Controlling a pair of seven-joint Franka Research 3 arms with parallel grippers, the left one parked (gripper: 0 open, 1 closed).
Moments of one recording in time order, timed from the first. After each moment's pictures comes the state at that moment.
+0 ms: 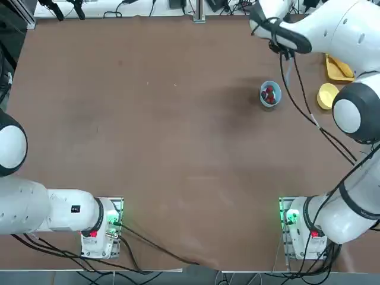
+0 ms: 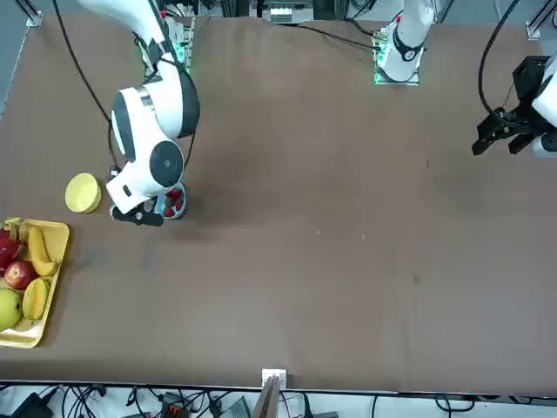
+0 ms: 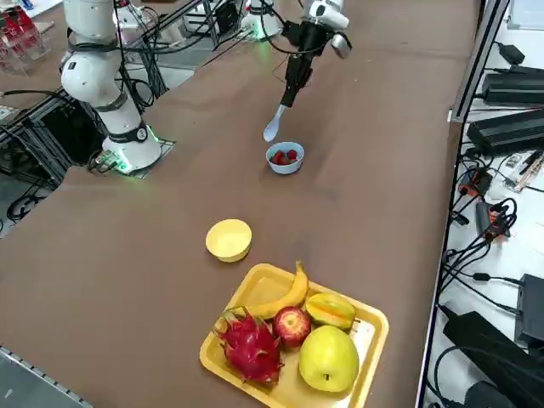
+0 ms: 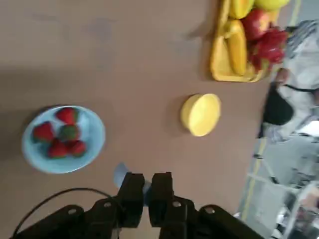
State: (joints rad) arm 0.45 0.43 -0.04 -1.51 -0.40 1.47 0.54
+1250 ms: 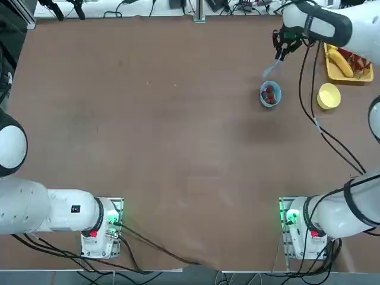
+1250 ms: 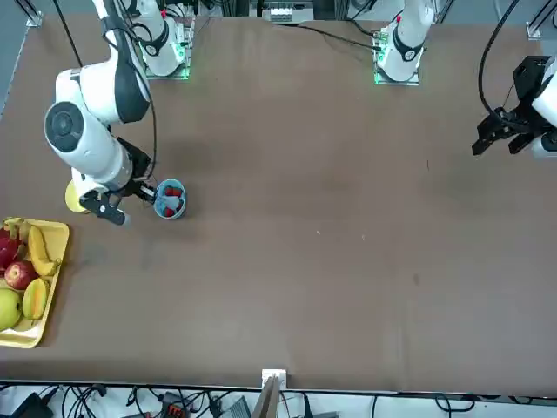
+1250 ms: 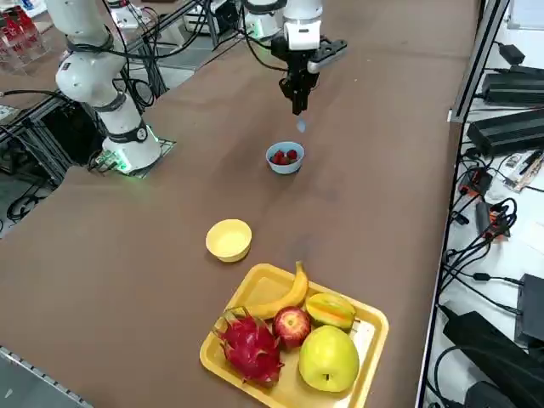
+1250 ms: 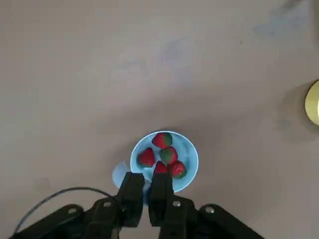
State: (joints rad) arm 0.27 0.18 -0.07 -1.92 0.00 2.05 0.58
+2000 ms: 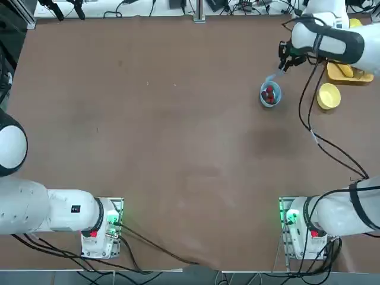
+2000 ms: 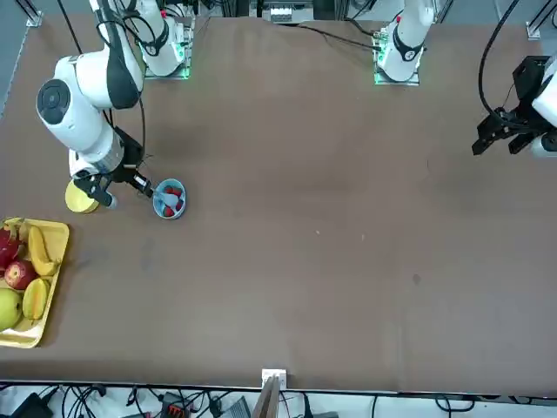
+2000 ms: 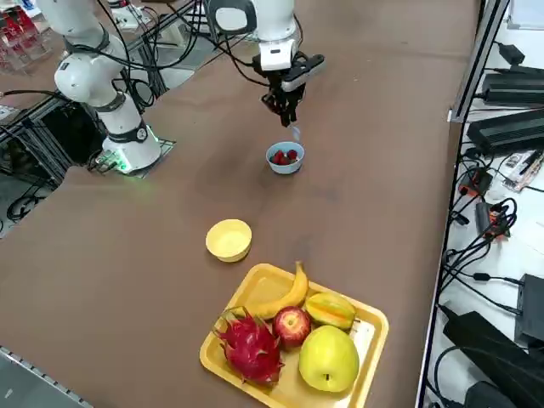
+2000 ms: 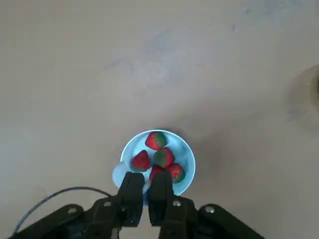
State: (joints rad) arm 0.22 0.05 -0.07 -2.19 0.04 2.30 0.58
